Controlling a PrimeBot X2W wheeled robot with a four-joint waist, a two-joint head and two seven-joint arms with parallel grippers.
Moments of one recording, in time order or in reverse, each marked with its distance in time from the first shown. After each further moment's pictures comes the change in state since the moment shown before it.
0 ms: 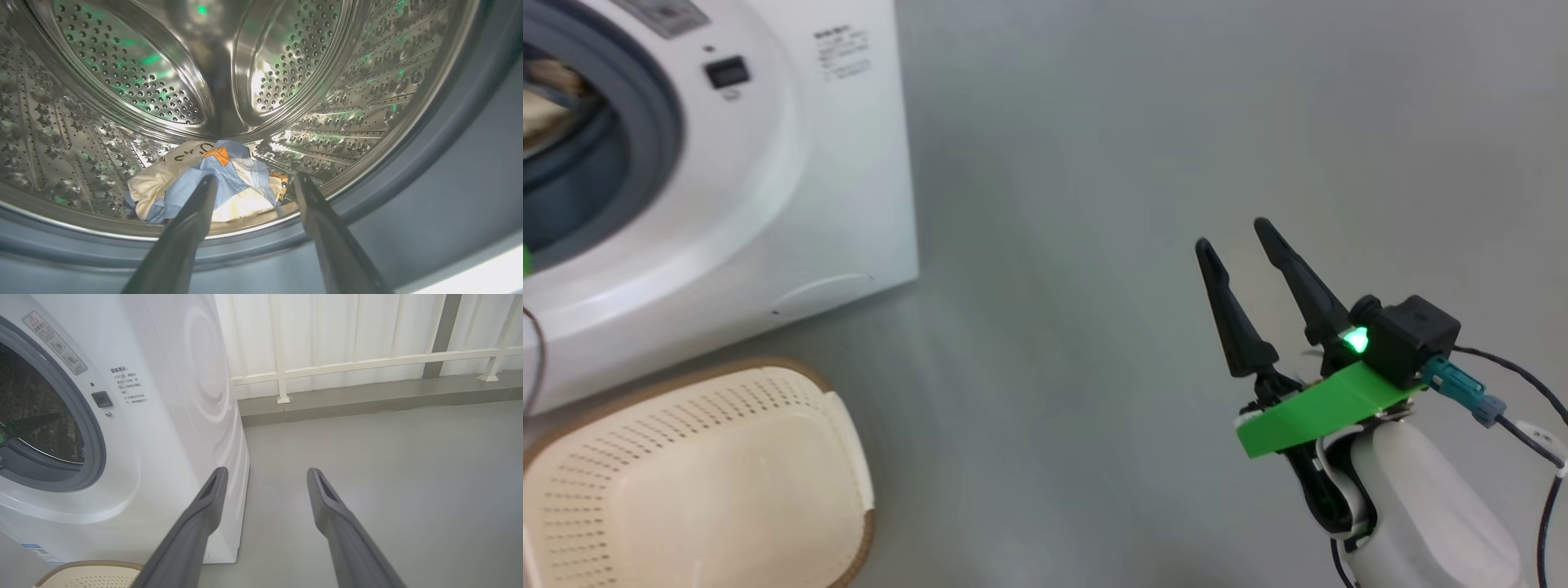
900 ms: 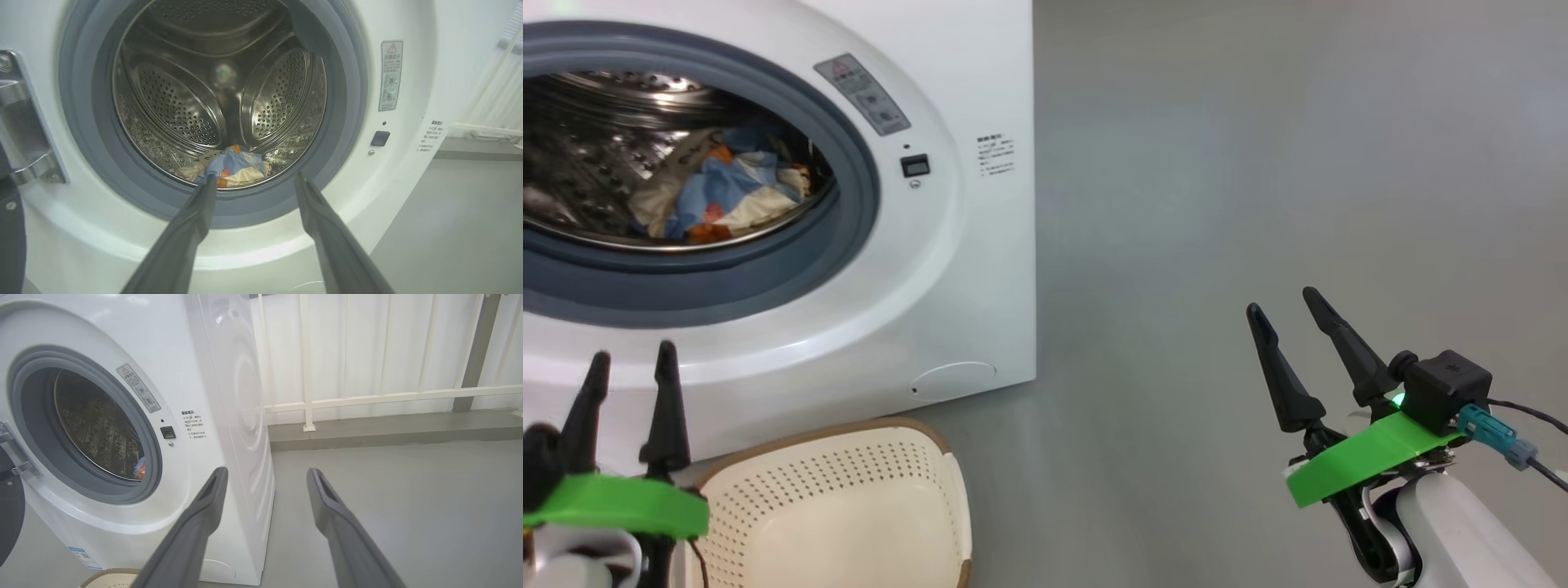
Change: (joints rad) left arm 0.798 -0.162 0.277 -0.714 0.140 0.112 -0.044; right arm 0.119 -0.093 -0.019 0.032 0.039 0.000 0.000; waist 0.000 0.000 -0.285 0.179
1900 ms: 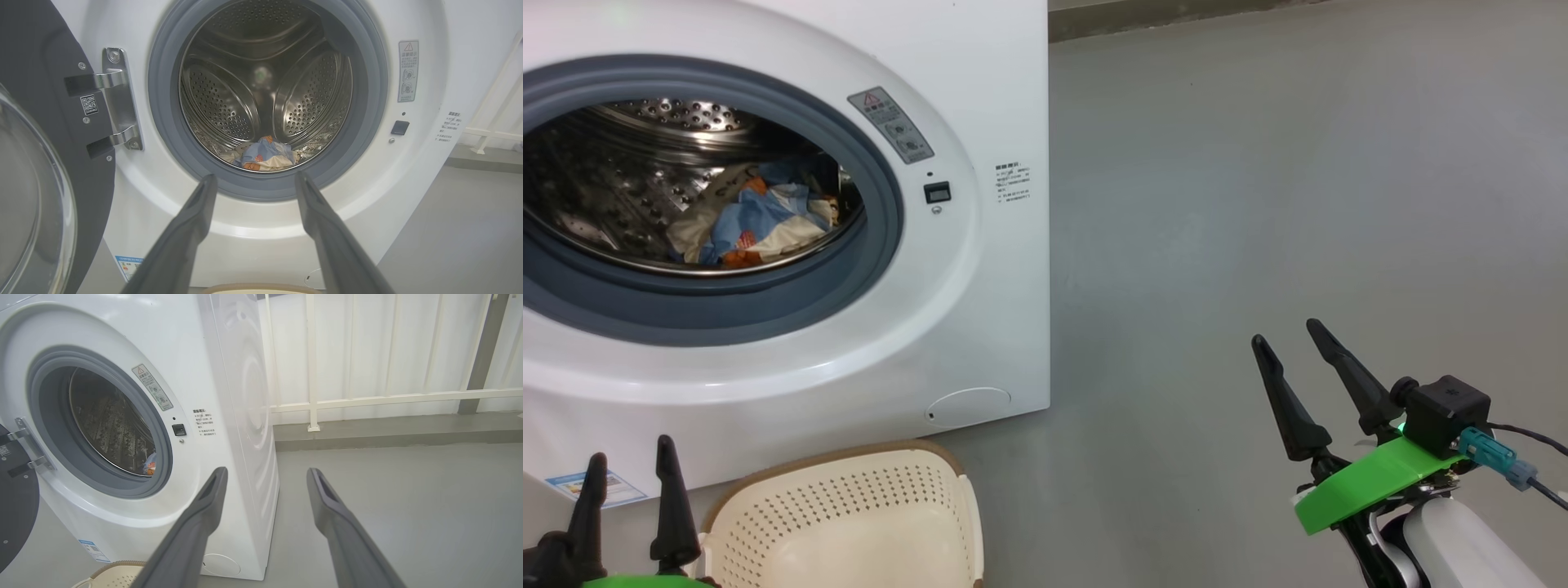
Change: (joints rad) left arm 0.239 -0.167 0.196 -0.148 0.184 -0.033 0.000; right arm 0.043 -0.029 0.021 0.011 0.022 0.000 0.000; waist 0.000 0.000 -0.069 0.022
